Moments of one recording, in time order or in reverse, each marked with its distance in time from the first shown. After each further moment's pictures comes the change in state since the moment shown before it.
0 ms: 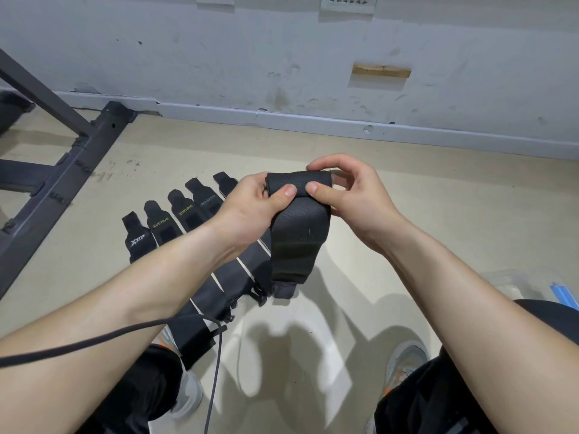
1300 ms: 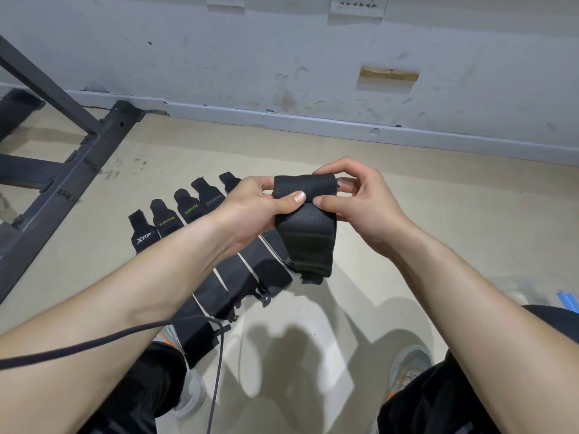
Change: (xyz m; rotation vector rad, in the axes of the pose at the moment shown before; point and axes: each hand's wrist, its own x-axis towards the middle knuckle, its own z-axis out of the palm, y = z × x) left_hand 0.004 0.000 -0.012 -0.187 -0.018 -0.146; right_hand -0.002 0.001 0.003 -0.038 -0.017 0.012
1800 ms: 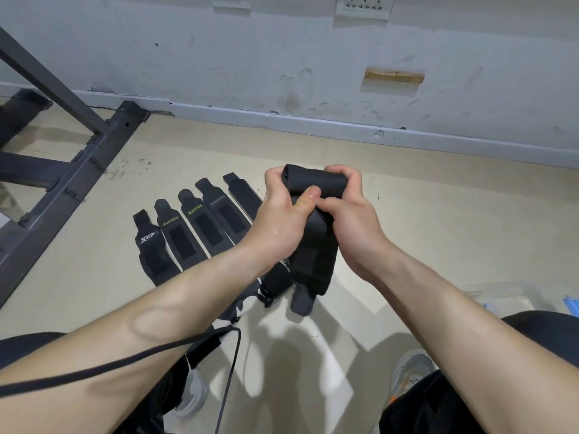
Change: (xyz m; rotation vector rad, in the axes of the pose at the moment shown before) left_hand 0.000 -0.021 0.033 0.179 0.212 0.216; right_hand -0.014 0.003 0.035 0.192 0.113 0.090
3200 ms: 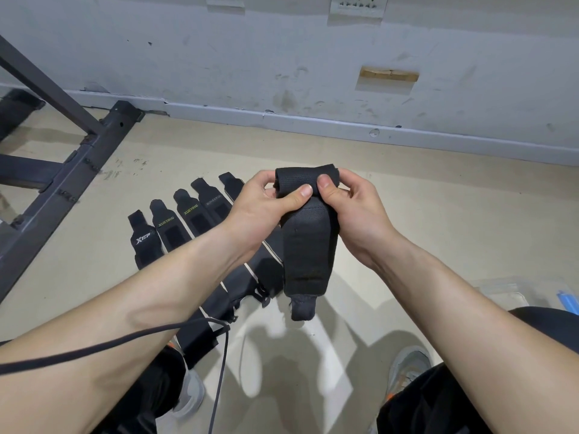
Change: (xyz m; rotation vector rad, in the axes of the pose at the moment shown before) left_hand 0.010 0.002 -0.020 -0.243 -0.084 -0.109; right_hand 0.017 0.008 -0.019 0.065 -0.039 -0.012
